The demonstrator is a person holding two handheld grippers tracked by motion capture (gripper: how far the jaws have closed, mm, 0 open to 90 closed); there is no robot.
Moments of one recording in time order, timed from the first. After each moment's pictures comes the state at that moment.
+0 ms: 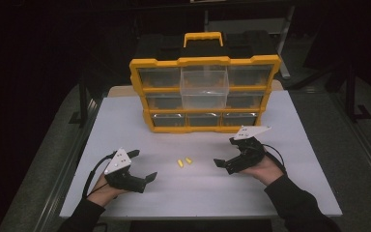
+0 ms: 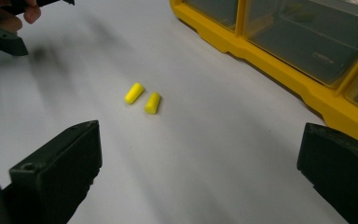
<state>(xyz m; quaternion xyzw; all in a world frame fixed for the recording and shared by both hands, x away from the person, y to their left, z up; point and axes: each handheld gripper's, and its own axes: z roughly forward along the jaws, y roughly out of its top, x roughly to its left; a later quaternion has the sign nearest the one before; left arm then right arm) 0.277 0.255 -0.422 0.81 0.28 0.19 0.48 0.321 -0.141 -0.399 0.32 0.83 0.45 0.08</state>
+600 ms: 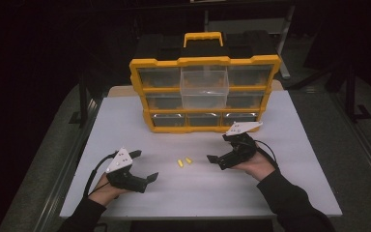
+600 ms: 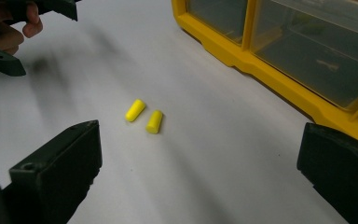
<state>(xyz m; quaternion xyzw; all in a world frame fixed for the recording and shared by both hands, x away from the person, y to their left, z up) 0.279 0.252 -0.425 0.81 0.28 0.18 0.48 0.334 -0.124 -0.397 0.31 0.83 0.45 0.08</state>
